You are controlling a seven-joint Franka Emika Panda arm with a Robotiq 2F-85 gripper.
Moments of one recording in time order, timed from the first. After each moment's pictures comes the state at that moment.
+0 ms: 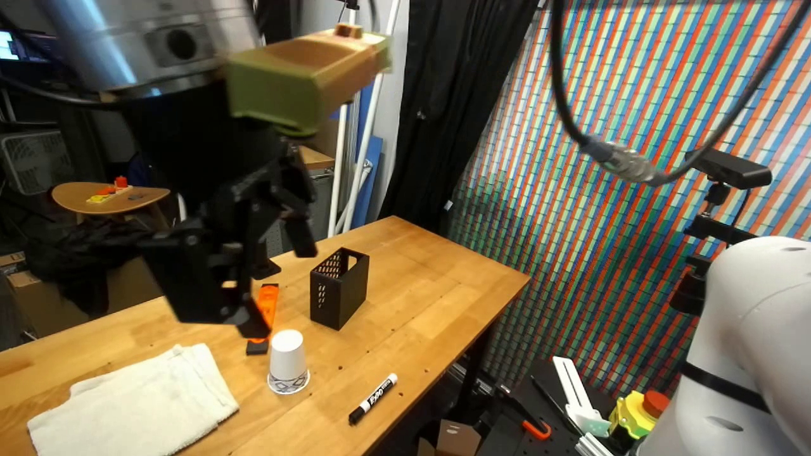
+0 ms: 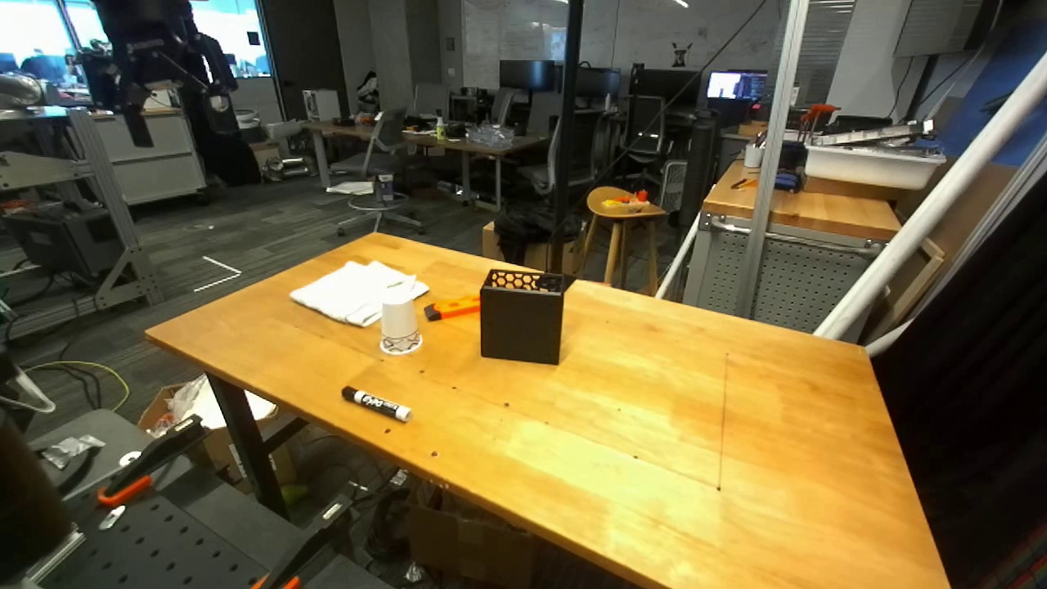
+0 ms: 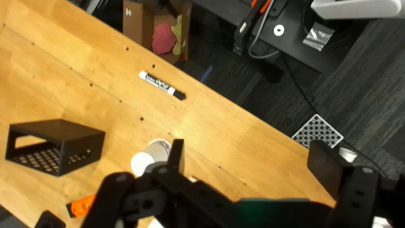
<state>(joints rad) 0.26 -0.21 0.40 -2.19 -0.11 1.74 0.11</state>
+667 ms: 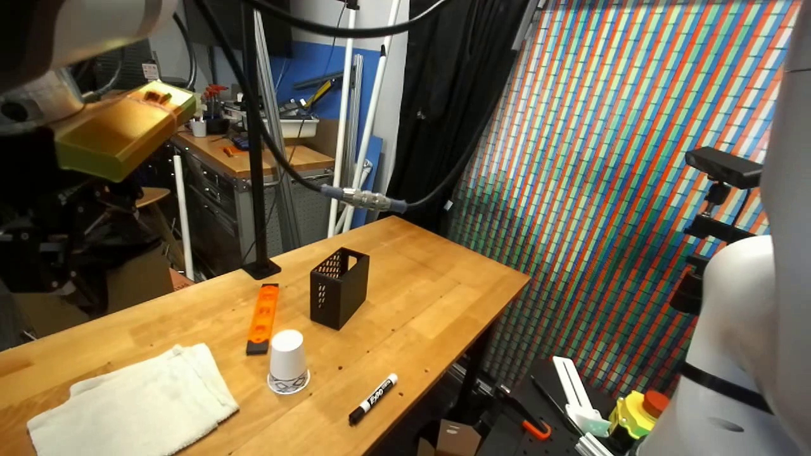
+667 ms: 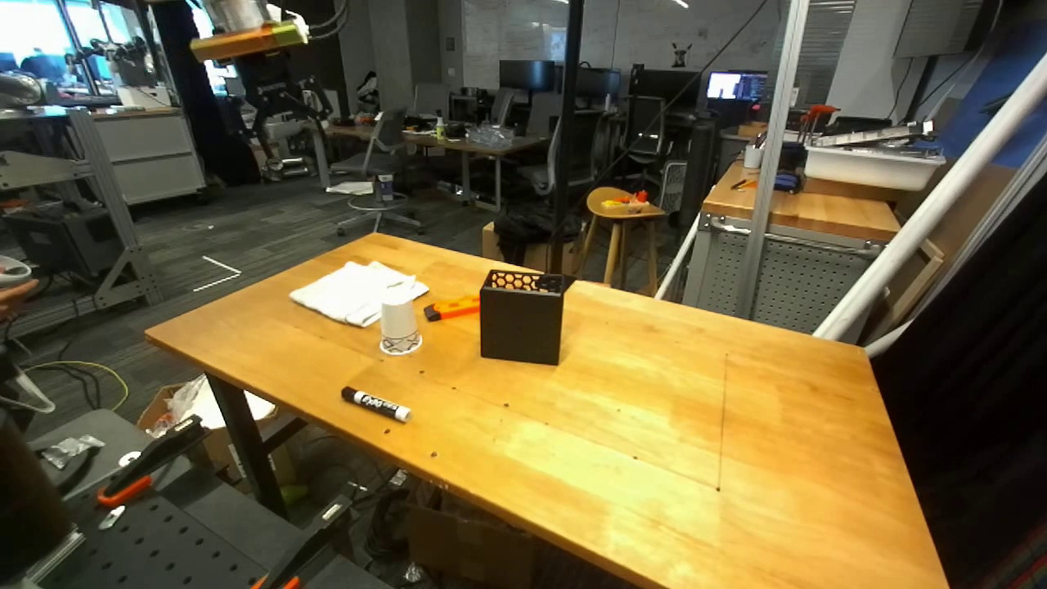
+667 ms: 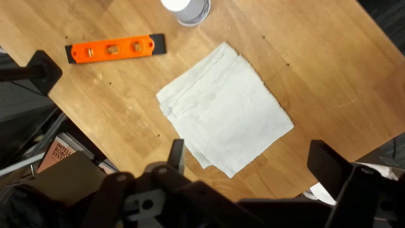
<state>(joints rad) 0.29 0.31 0.34 -1.75 -0.39 2.03 -0.05</state>
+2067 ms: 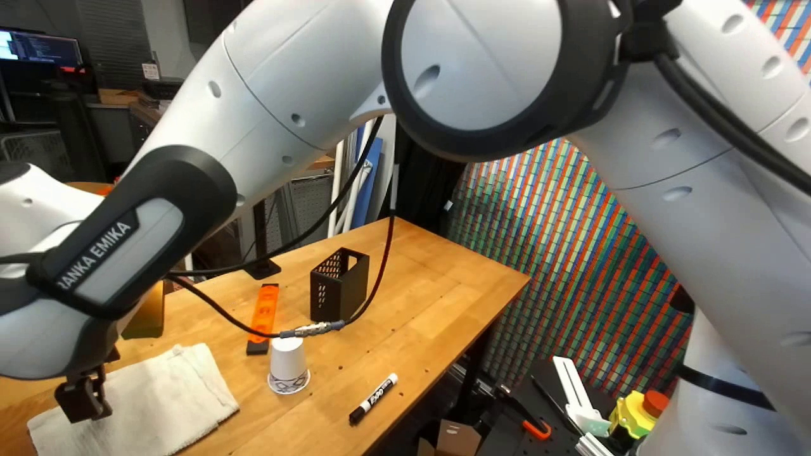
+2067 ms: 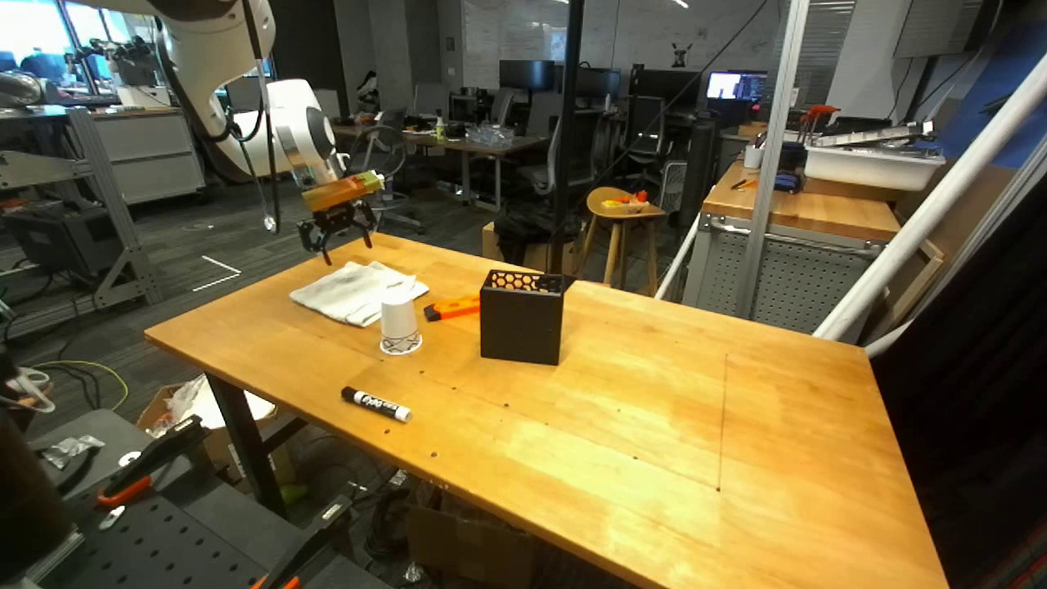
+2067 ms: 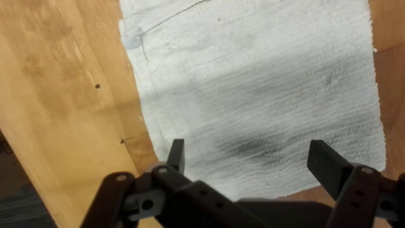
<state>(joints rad) 0.38 0.88 0.18 -1.47 -0.46 2.39 -0.41</state>
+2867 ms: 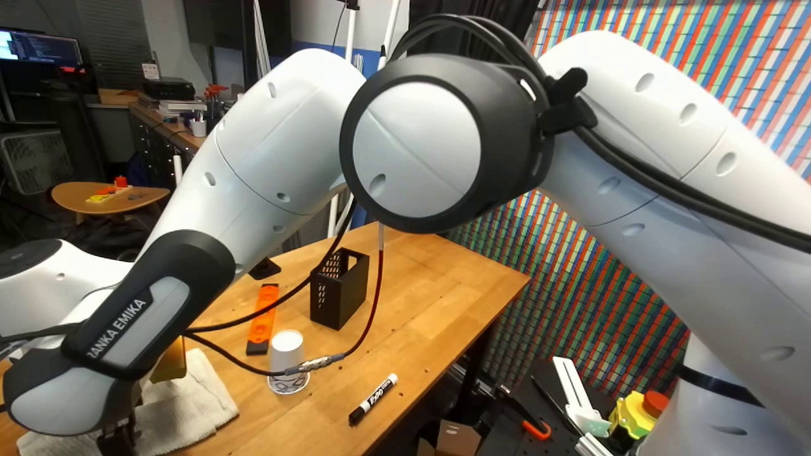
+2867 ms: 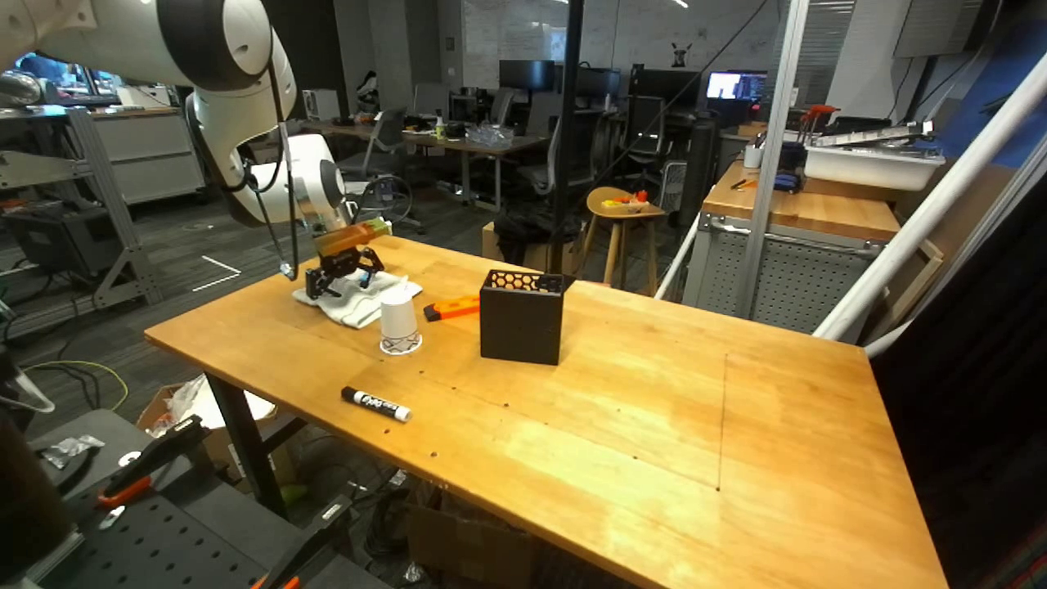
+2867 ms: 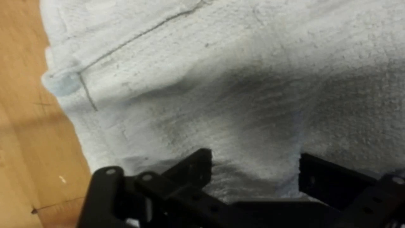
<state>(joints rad) 0.38 1.04 0.18 -1.39 -0.46 2.39 -0.47</state>
